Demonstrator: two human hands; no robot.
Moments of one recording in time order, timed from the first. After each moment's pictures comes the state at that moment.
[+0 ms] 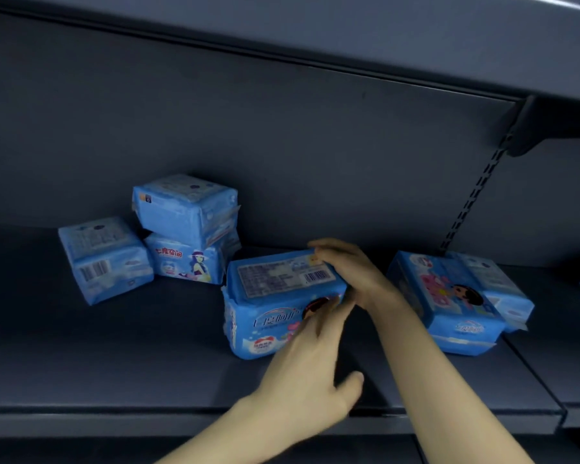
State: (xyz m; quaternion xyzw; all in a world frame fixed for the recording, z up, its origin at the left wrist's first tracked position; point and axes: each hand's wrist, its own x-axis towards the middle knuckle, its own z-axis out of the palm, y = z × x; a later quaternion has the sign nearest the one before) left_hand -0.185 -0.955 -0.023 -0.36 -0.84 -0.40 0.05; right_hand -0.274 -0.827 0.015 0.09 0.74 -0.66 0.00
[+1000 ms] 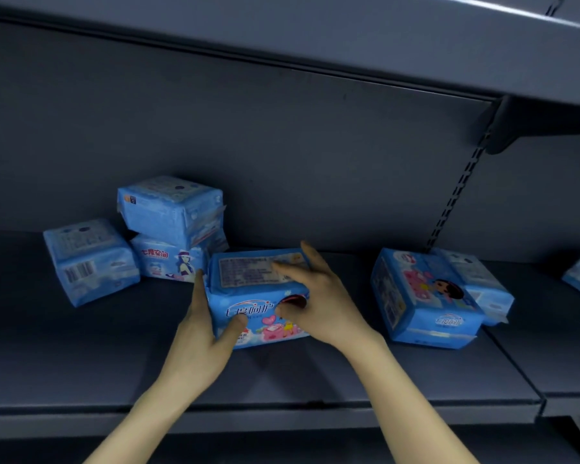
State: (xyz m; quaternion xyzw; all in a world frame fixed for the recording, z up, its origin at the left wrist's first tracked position) left_hand -0.228 -1.019 -0.058 -0.11 -0.84 -0.53 0.07; right_hand -0.222 -0.844 0.003 -0.09 0.95 -0.30 -0.08
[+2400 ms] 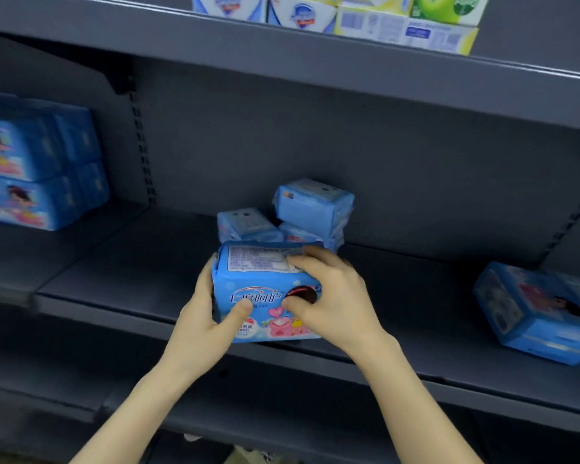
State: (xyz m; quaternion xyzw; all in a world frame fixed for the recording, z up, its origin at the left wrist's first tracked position) left_hand -0.164 -1.202 -0.030 -0.07 -0.77 -0.62 0.11; right_hand -0.175 -1.026 0.031 -0.16 0.94 -0.26 -0.15
